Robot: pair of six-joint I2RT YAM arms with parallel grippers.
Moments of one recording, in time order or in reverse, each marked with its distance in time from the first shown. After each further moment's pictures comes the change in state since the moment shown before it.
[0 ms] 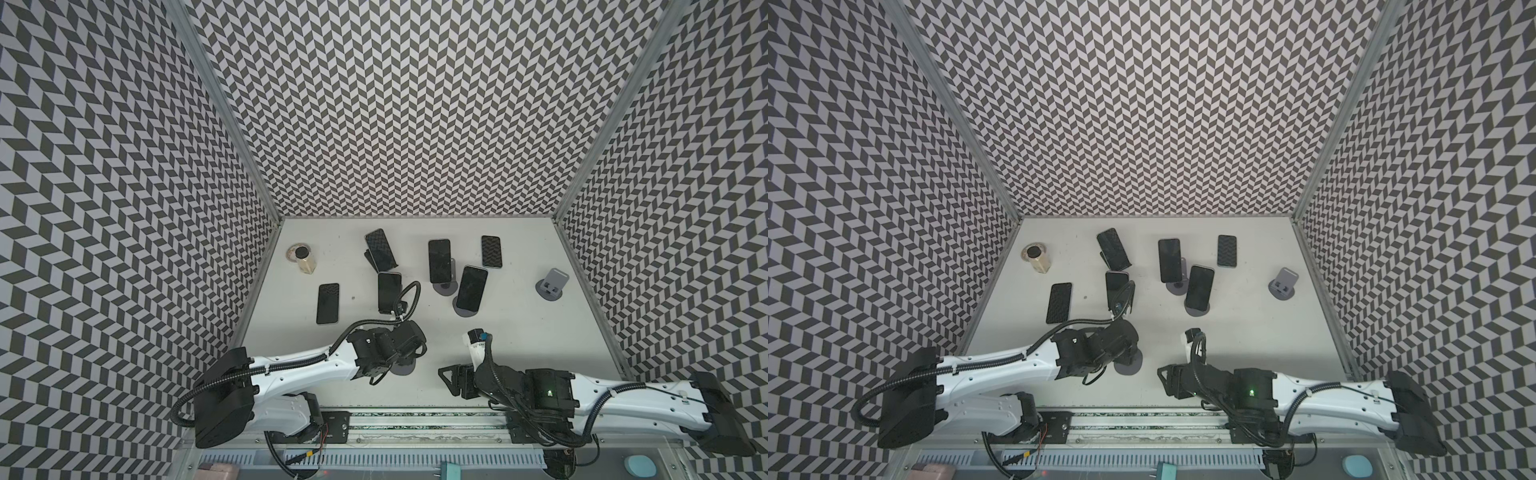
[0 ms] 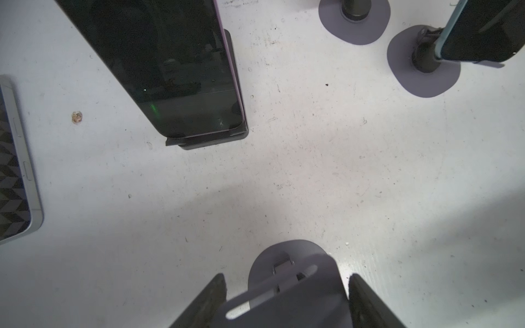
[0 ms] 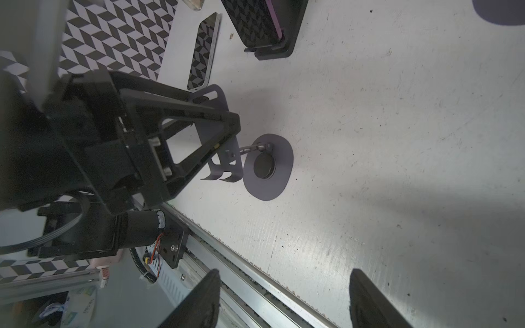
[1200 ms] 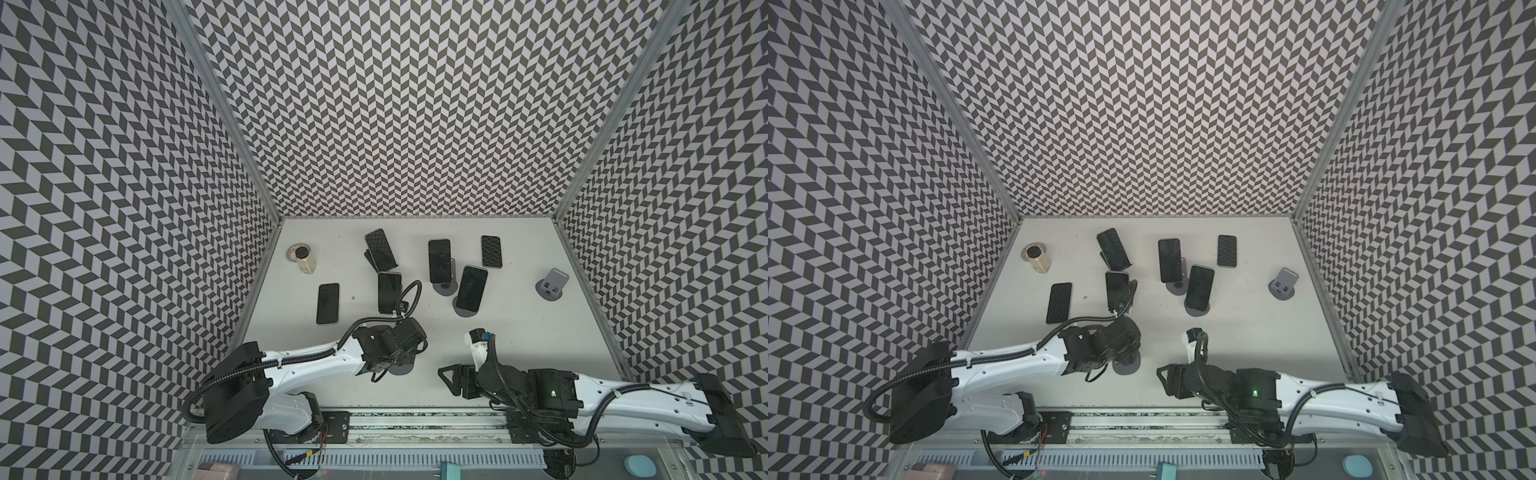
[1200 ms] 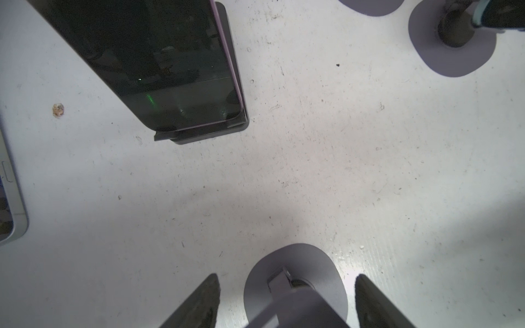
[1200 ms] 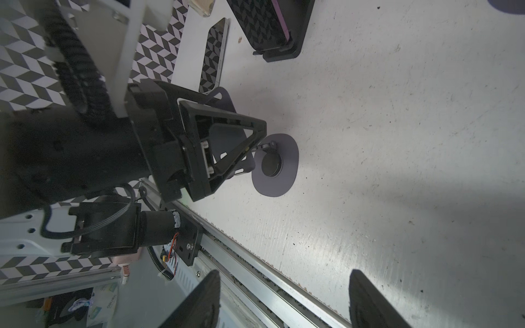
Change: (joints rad) left arm 0.040 0.060 0.000 0.021 0.045 0.048; right arm 0.000 -0.043 -0.003 0.000 -0.021 0.032
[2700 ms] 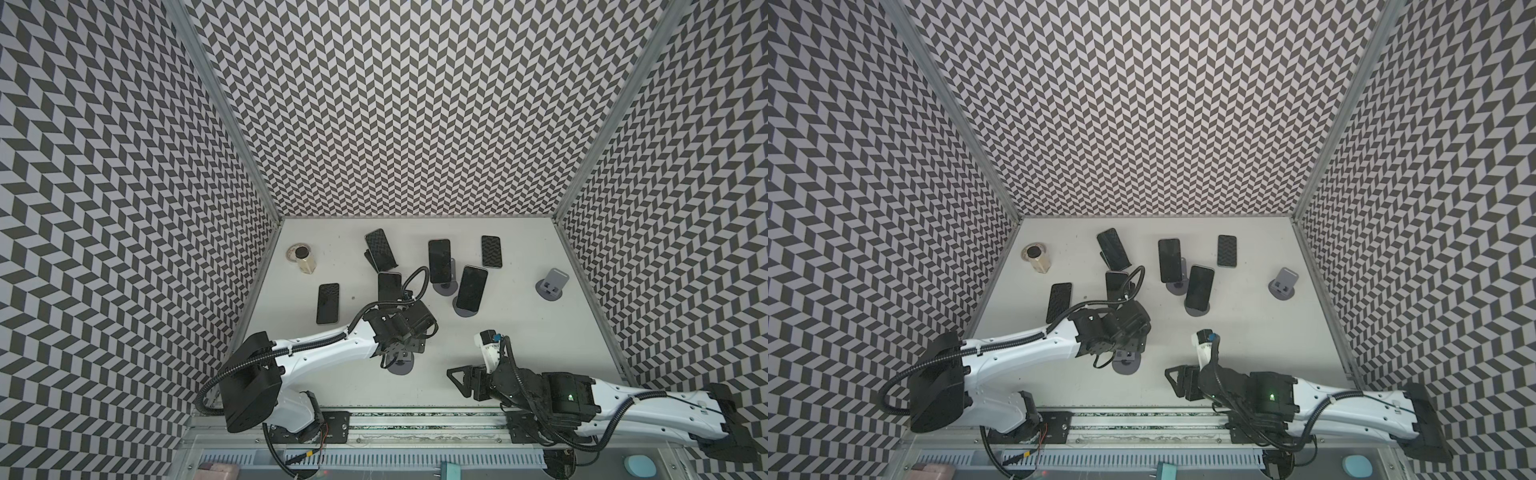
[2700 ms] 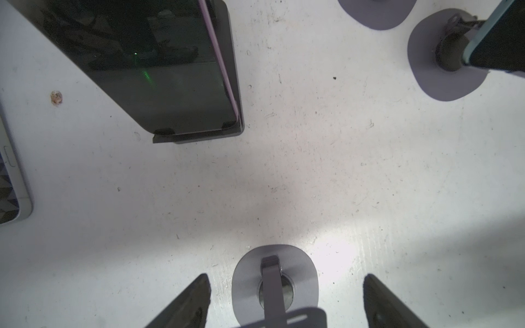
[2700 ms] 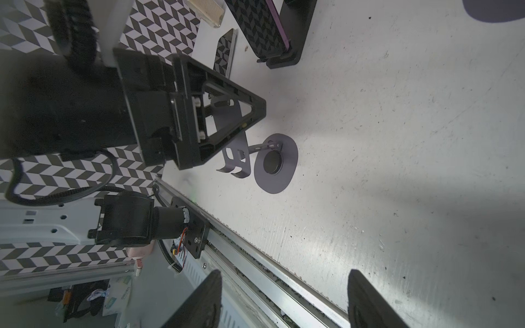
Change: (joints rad) left arm 0.034 0.119 0.224 -0.187 0.065 -0.086; right arm 0.000 -0.168 -0.048 -0.072 0.001 -0.005
